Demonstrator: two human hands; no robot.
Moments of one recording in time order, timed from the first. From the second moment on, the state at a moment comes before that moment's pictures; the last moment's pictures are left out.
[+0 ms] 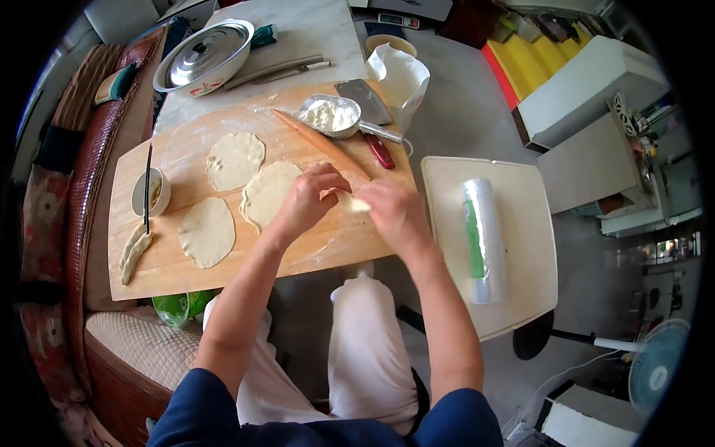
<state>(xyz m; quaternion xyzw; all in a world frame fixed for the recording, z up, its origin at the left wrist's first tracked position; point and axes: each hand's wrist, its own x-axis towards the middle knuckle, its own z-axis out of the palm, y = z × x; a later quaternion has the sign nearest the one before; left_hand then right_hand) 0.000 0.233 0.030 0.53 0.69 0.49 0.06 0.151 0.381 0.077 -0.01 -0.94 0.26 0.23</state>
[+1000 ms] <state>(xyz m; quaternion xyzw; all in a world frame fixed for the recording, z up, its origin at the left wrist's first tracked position) -0.007 0.269 0.033 0.41 0.72 0.54 0.13 0.187 0.438 0.078 -0.23 -0.49 0.83 0.15</state>
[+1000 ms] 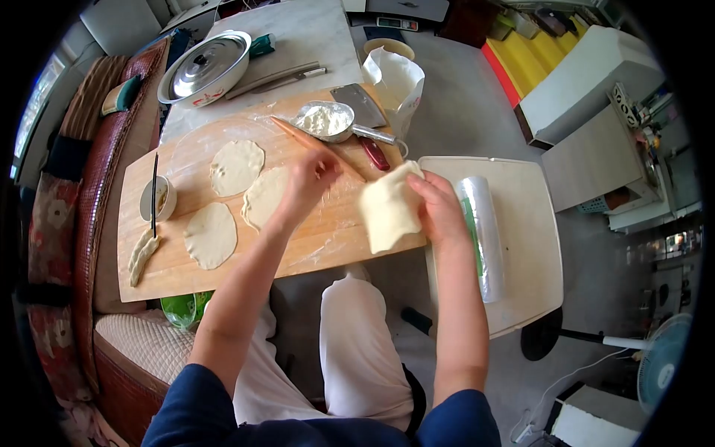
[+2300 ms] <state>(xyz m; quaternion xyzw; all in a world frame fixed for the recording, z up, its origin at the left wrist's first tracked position) -0.051 0.126 -0.025 0.19 0.89 0.41 -0.10 0.121 0.381 0.000 -0.18 -0.89 0.35 0.23</state>
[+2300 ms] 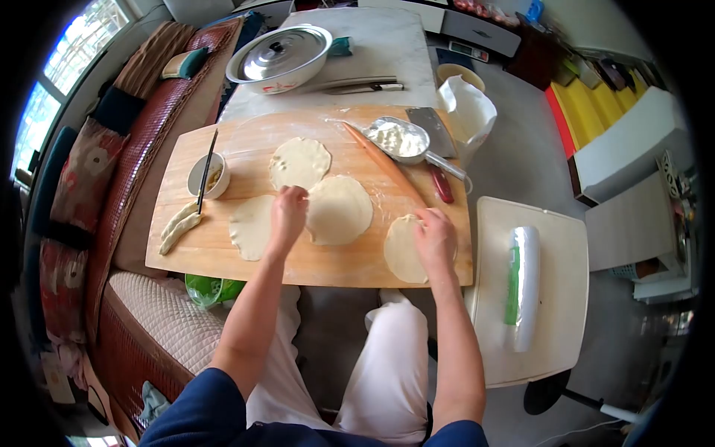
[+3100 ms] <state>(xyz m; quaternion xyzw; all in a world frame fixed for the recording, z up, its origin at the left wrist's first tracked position) -0.077 0.110 -0.034 0.07 0.82 0.56 0.13 0.001 0.263 -0.049 -0.22 -0.76 0.61 0.08</state>
